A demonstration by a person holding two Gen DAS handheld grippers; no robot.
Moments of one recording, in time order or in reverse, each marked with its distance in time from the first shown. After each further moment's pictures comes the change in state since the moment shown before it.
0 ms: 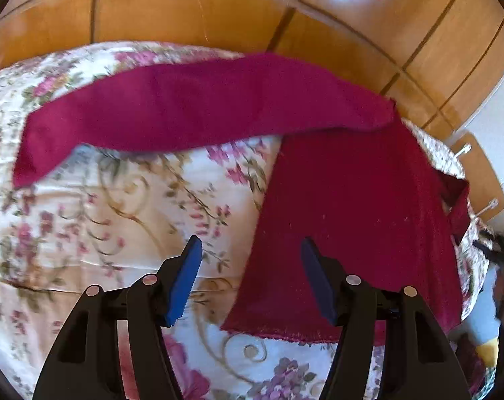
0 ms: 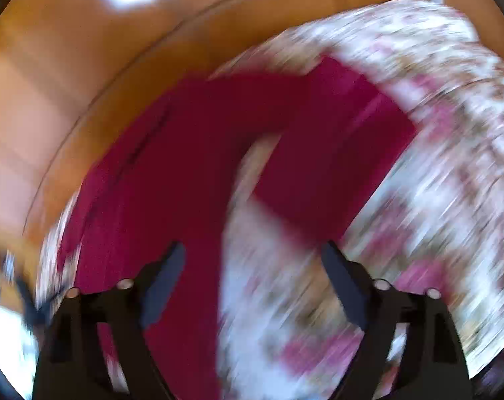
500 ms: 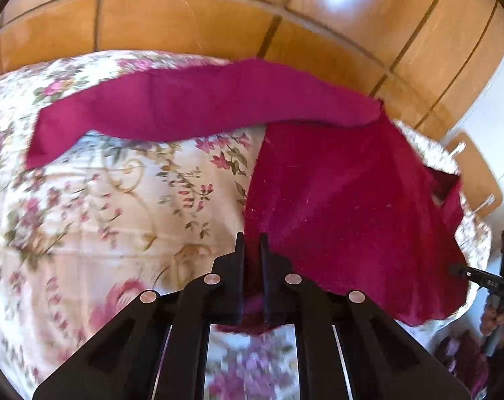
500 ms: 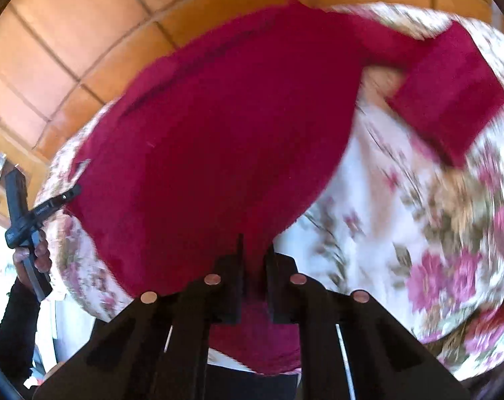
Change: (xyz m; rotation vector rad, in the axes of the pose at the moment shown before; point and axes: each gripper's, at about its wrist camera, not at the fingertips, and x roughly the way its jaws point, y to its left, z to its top) left arm -0.035 -0.018 -0.033 0.003 -0.081 -0.005; right arm 0.033 0.093 -0.062 -0.257 0.093 0.065
